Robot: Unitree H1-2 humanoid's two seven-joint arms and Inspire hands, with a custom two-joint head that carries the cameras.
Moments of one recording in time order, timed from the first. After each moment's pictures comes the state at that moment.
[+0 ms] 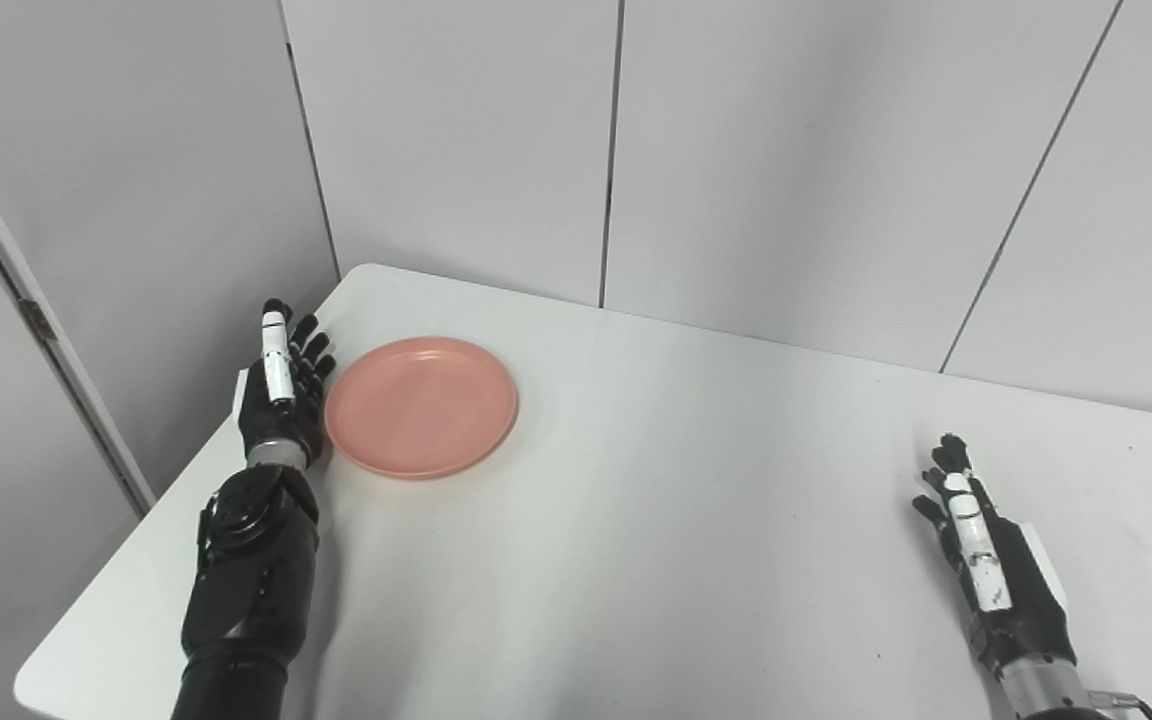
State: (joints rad) left arm -0.48 0.24 0.41 0.48 -0.37 0.05 0.12; right arm -0.30 -0.18 0.00 0.18 0.05 0.03 0.14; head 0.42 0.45
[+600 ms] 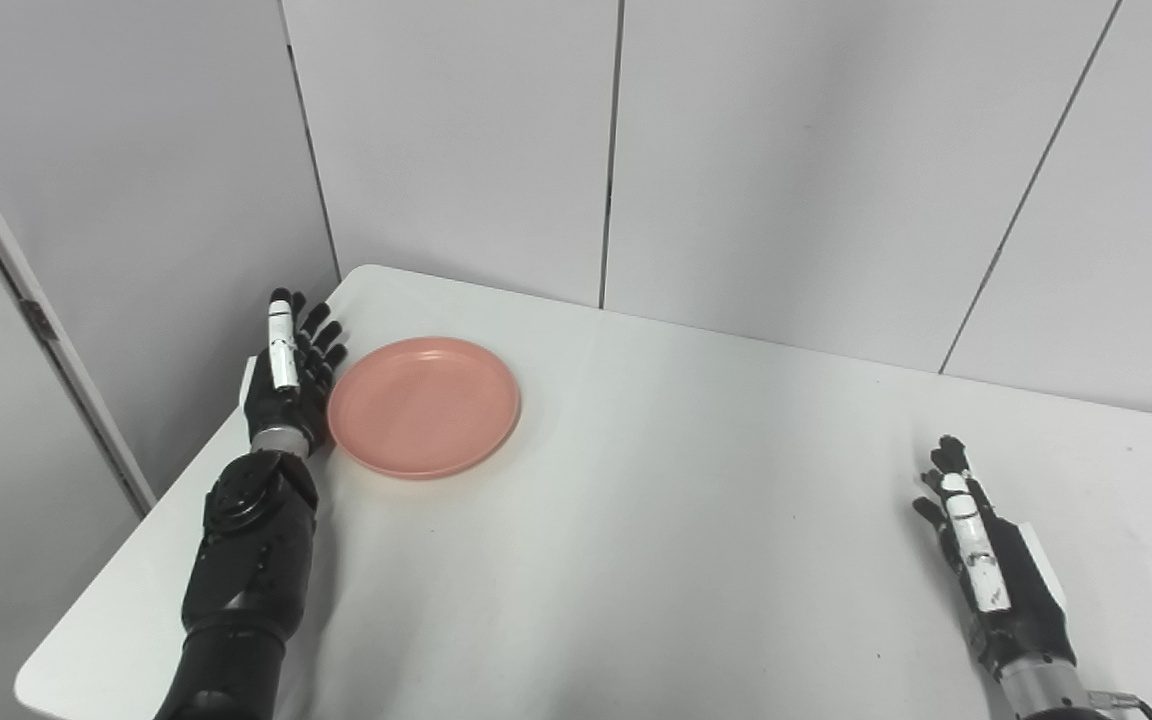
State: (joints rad) left arm -0.52 0.27 0.39 0.59 -0.41 0.03 -0.01; right arm -0.29 -0.18 0.00 0.17 0.03 0.06 0.13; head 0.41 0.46
